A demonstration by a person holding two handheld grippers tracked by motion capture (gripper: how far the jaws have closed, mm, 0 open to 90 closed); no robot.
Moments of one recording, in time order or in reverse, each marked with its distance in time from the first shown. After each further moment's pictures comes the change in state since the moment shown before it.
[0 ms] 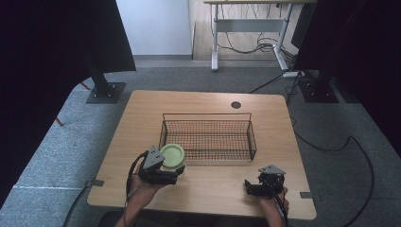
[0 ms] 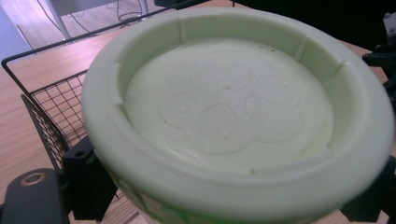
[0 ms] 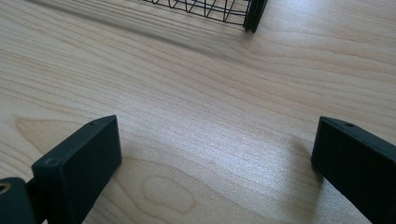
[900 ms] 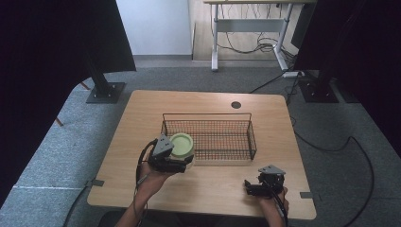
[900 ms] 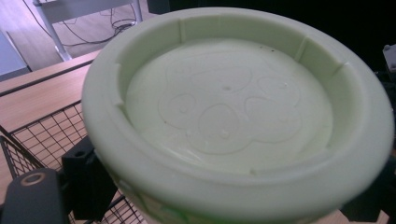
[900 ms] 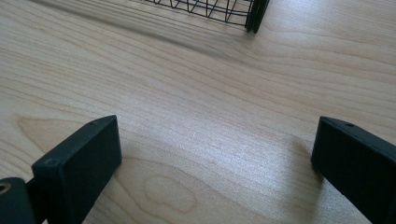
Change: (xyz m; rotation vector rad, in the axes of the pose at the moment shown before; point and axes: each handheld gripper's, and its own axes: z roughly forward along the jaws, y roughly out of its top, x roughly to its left) left arm 0.003 0.033 0.026 -0.017 -0.025 0.002; right arm 0.000 0.000 0.000 0.000 0.004 -0.004
